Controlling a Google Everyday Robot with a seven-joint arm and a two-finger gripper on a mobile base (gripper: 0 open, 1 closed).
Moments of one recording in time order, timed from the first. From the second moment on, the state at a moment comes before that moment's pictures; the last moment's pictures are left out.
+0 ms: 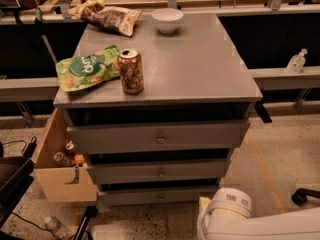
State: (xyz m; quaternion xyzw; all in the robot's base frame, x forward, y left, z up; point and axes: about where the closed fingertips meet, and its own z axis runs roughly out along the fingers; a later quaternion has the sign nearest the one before) arm 0.341 -0.138 0.498 -0.67 0.74 -0.05 0.09
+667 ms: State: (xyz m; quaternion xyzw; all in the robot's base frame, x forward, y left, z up) arm 0.347 -0.129 0.401 -0.61 0.79 -0.02 0.07
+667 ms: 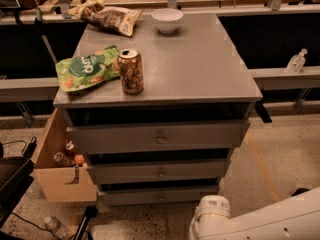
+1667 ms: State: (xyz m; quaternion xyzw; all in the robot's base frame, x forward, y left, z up) arm 0.400 -0.132 0.326 -0.61 0.78 -0.09 0.12
